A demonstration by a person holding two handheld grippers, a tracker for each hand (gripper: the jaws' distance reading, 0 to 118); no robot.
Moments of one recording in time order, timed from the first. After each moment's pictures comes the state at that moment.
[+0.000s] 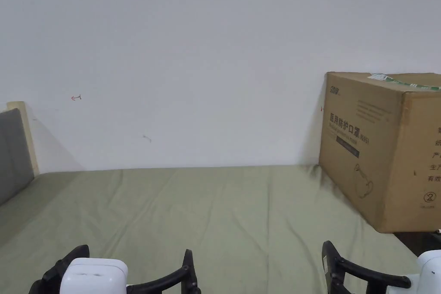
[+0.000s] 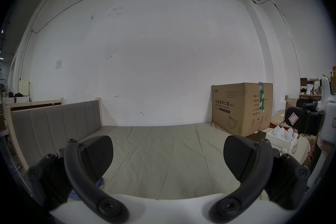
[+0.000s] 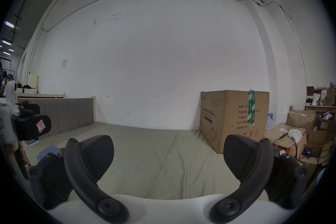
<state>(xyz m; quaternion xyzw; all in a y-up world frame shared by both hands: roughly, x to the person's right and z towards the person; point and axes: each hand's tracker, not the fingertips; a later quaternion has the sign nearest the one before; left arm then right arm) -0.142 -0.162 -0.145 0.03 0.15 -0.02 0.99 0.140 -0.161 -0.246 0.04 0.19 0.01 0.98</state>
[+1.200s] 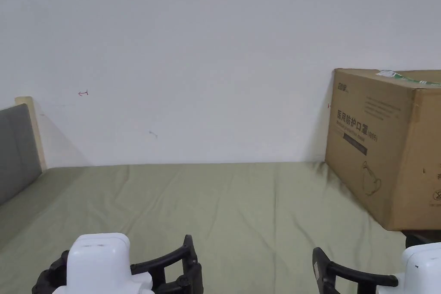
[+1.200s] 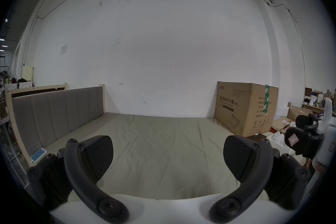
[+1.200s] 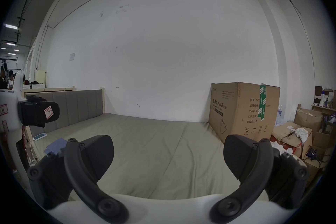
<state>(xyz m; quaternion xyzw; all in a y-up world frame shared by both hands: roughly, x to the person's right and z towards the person) -0.156 -0.151 -0.155 -0.02 0.17 0.03 0.98 0.124 -0.167 -0.252 0.00 0.23 0.02 0.97</state>
